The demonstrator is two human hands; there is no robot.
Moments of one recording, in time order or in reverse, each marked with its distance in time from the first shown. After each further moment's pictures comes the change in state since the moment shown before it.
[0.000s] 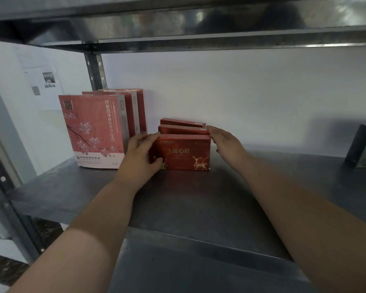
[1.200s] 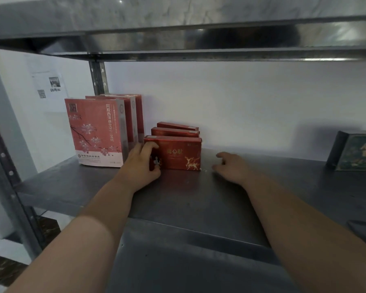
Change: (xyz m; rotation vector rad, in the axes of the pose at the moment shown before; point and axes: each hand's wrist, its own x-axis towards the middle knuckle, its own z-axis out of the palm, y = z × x) left_hand -0.011 0.007 0.006 0.134 -0.081 0.086; right_hand -0.029 0.045 -0.039 -0.585 -0.169 0.194
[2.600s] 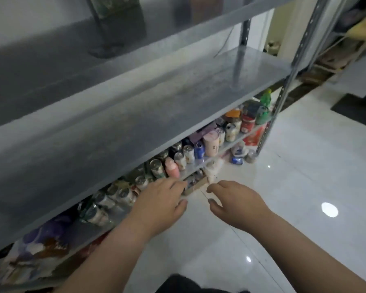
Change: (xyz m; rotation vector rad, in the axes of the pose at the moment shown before) left_hand -0.410 0.346 0.144 0.034 -0.895 0.854; right_hand -0.638 0.199 0.101 -0.206 -0.010 0.504
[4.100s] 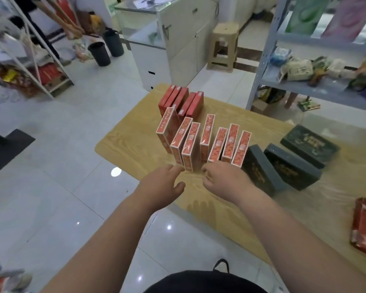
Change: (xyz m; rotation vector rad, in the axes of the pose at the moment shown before) left_hand -0.210 0.509 0.126 0.177 -0.431 1.765; right_hand -0.590 -0.131 0.160 0.396 0.583 1.934
